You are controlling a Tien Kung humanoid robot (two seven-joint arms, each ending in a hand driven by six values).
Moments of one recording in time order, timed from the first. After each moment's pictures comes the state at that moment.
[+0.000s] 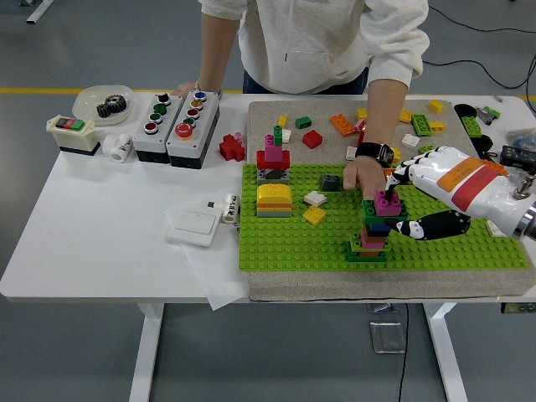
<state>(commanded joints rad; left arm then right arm) -0.17 0.15 -0.21 -0.30 0.82 0.15 0.43 0.41 -0.75 0.97 1.73 -2.04 0.07 0.13</state>
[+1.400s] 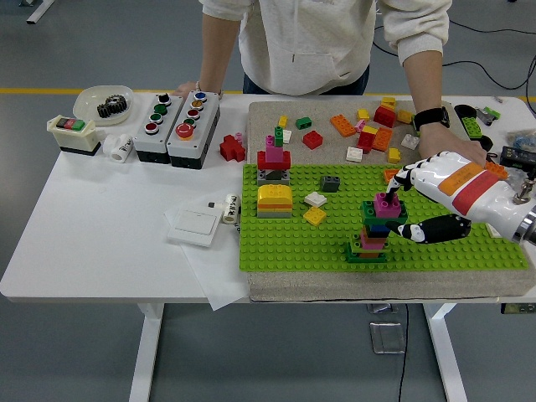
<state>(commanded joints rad) -0.17 0.15 -0.21 -0.30 0.82 0.14 0.42 0.39 -0.74 0.98 1.73 -2.05 0.09 0.11</state>
